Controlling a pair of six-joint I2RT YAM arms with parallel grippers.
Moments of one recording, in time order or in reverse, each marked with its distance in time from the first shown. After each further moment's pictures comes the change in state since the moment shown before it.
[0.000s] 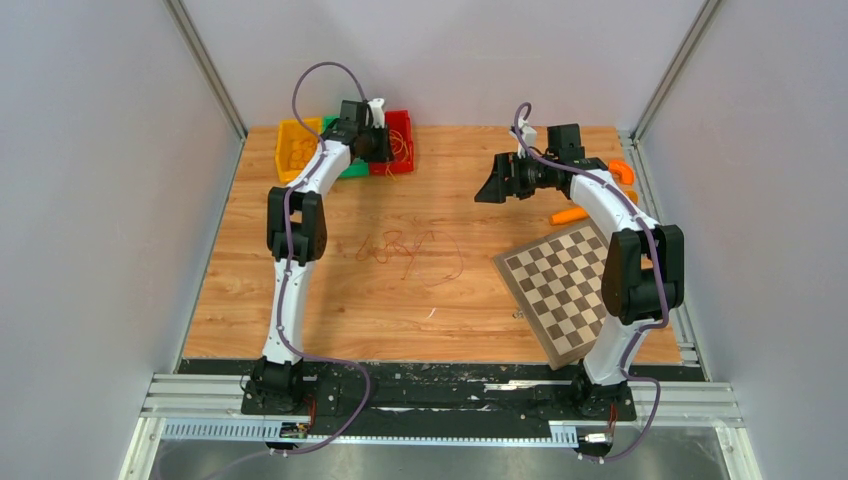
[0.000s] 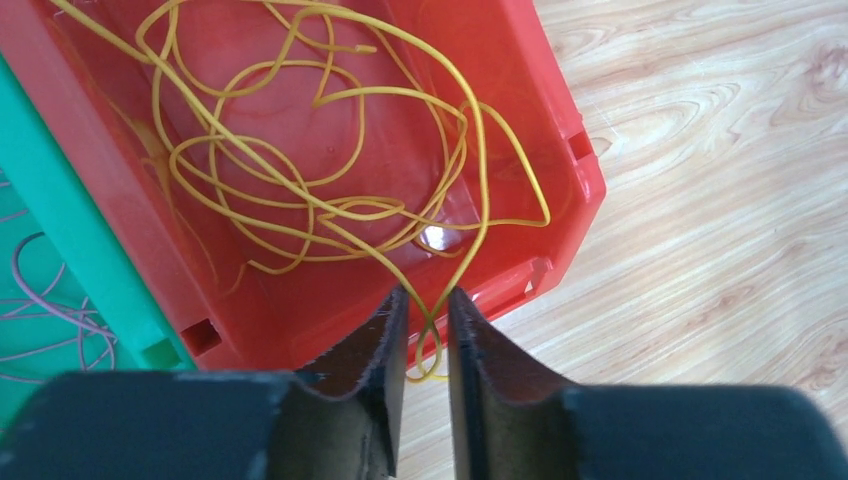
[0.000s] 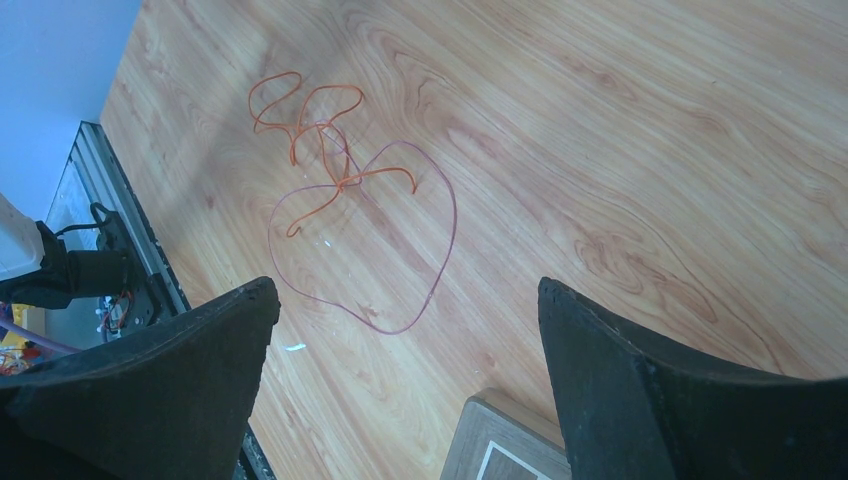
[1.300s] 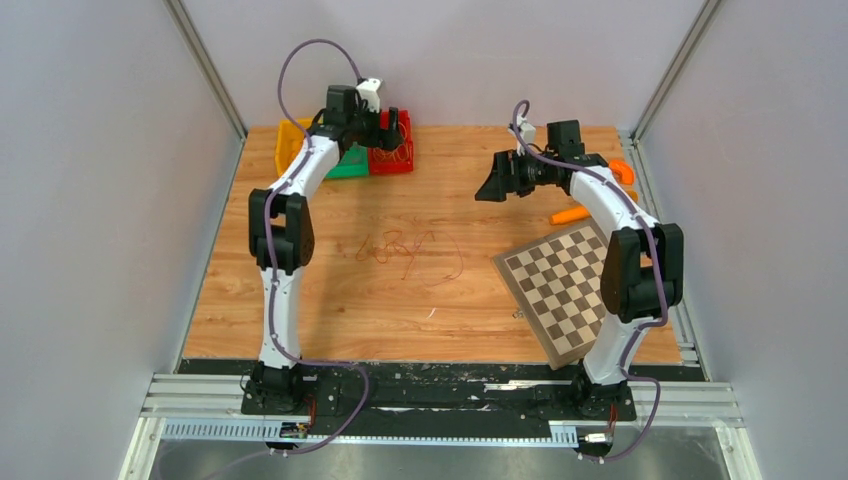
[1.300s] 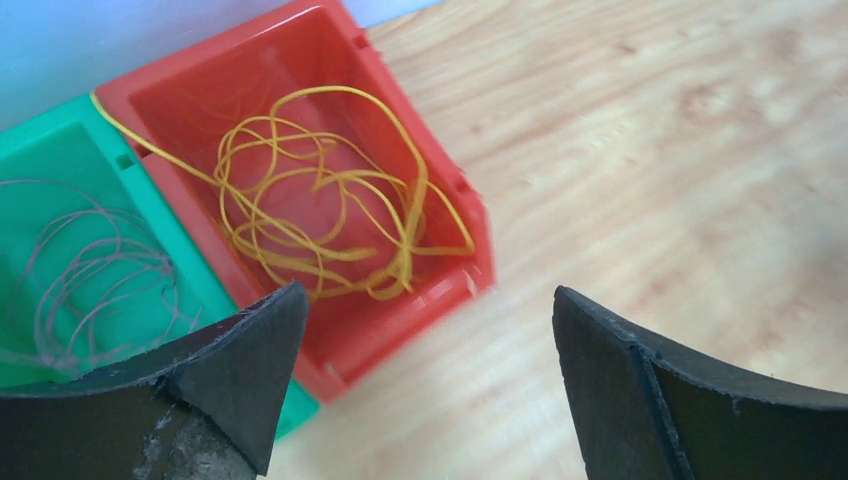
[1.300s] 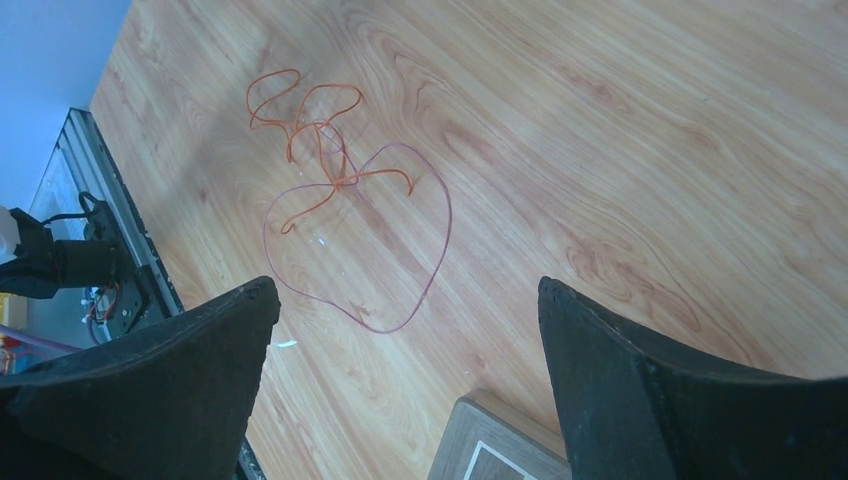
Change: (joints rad) left arm 0.013 -0.146 -0.136 0.186 0.044 0.096; right arm 0.002 0.014 0.037 -0.035 -0.005 -0.037
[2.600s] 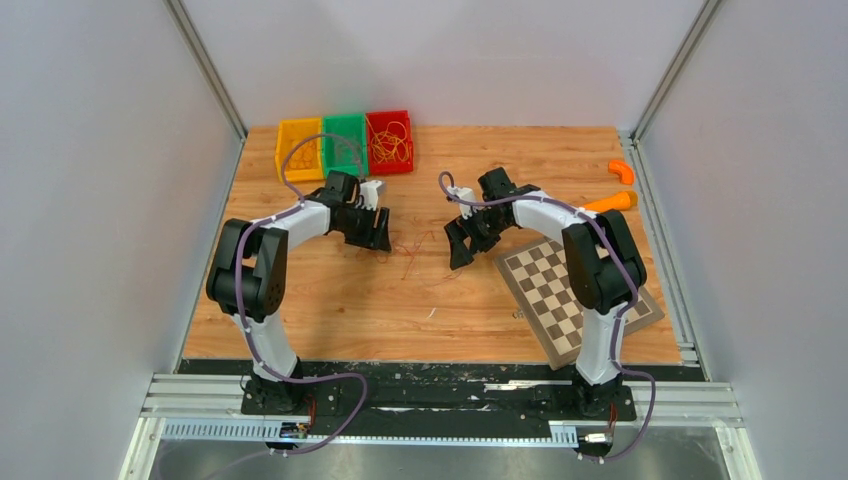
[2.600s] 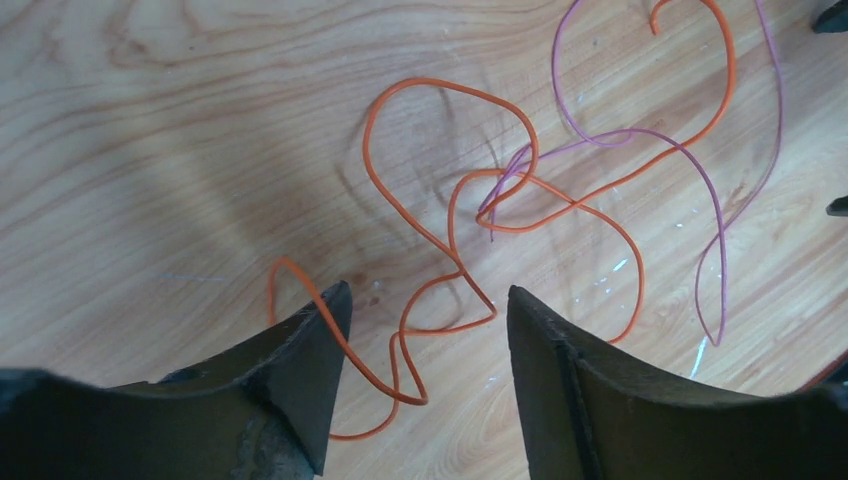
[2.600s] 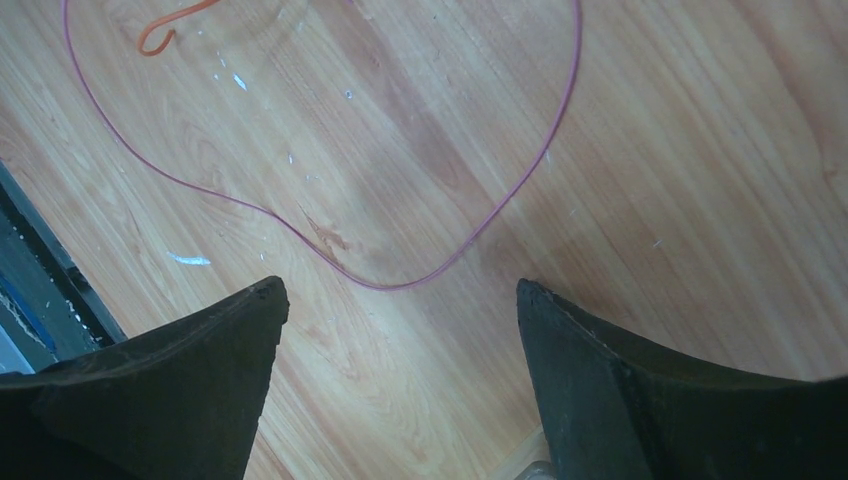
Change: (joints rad) left arm -0.060 -0.549 -1.011 -0.075 0.092 0.020; right arm 0.283 0.134 -0.150 -0.105 0.248 -0.219
